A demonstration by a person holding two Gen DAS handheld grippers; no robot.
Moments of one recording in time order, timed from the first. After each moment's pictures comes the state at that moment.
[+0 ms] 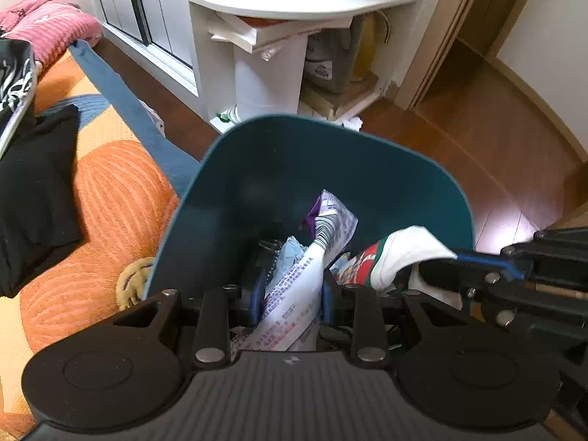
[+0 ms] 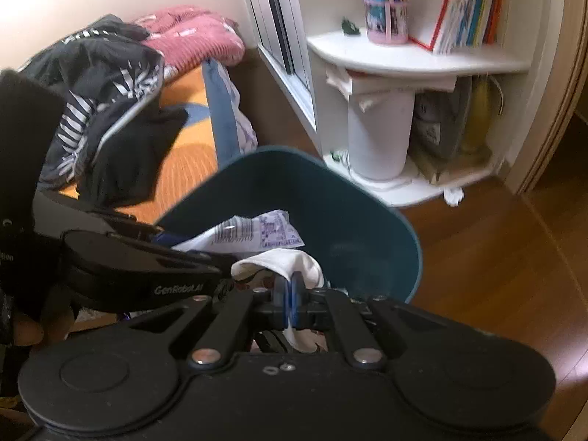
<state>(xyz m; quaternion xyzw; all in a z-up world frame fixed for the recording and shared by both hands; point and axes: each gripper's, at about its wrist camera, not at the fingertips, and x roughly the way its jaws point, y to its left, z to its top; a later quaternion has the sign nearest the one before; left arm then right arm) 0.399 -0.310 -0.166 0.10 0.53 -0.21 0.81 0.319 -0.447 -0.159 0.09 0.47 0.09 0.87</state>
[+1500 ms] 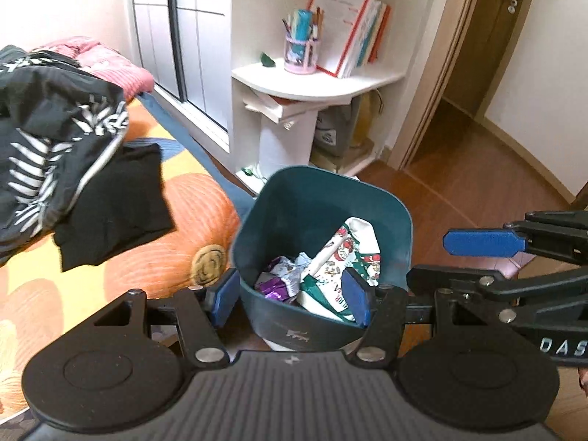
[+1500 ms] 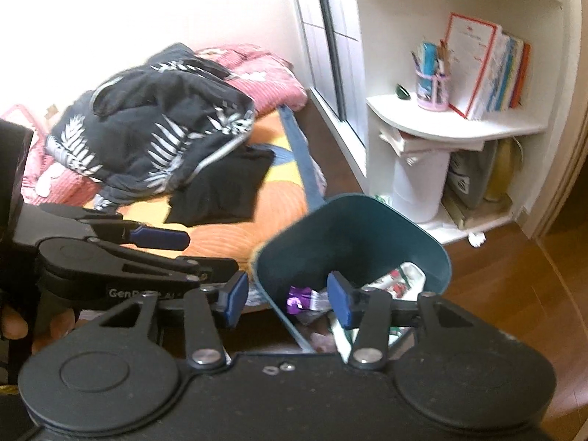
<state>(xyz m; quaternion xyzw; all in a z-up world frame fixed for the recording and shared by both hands) 0.274 -0.211 -0.035 0.05 0.44 -0.21 0.87 0.222 -0.397 -0.040 0.07 0.40 0.15 0.90</state>
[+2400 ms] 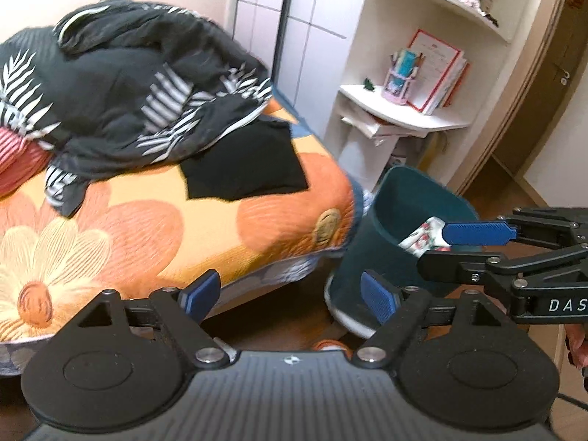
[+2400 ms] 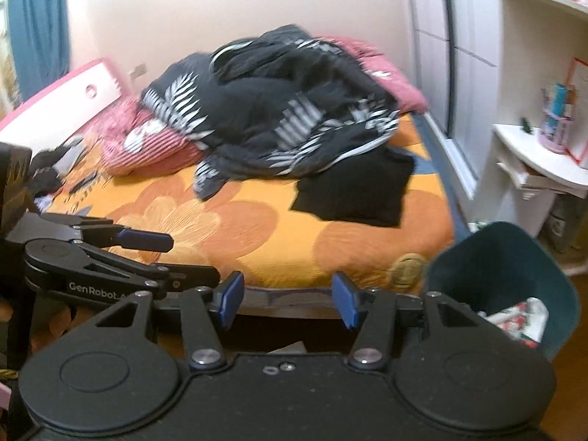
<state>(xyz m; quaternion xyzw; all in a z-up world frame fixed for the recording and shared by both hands) 0.205 -0.003 -0.045 -0.03 0.42 -0.12 0.90 0.204 -0.230 -0.034 0.02 0.38 0.29 0.88</state>
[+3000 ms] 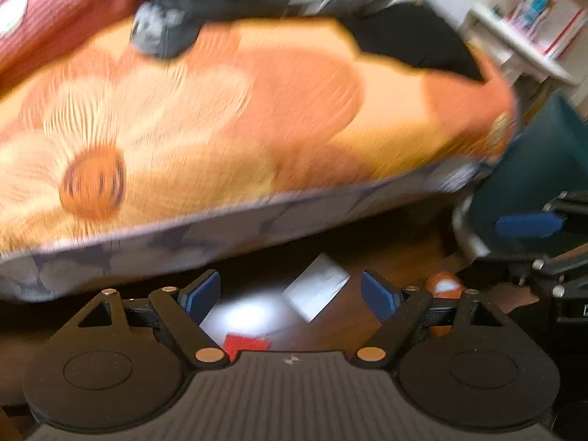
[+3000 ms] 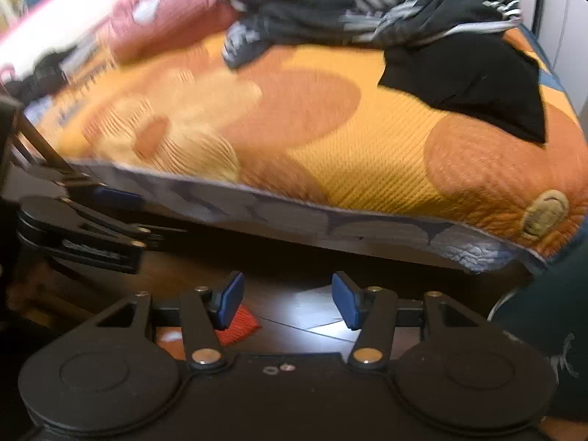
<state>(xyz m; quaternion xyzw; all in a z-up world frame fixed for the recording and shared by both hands) 0.232 0.145 -0.221 -0.04 0.55 -0.01 0.84 0.249 -0.082 -0.199 -0.07 0.50 0.33 0.80</state>
